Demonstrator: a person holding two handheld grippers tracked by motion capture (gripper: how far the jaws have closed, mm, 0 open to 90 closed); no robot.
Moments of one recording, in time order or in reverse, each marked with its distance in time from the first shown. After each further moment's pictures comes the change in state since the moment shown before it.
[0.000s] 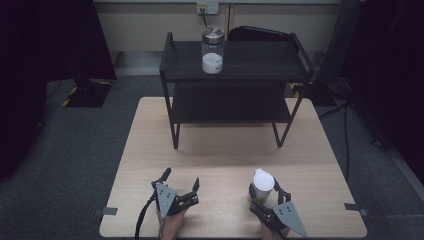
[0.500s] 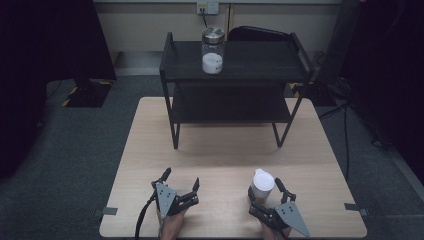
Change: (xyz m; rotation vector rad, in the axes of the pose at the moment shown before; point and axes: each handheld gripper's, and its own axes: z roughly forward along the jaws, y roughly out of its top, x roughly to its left) left arm 0.000 0.000 0.000 0.000 -0.002 0.000; right arm -0.003 -0.003 -0.002 -0.013 -0.002 0.027
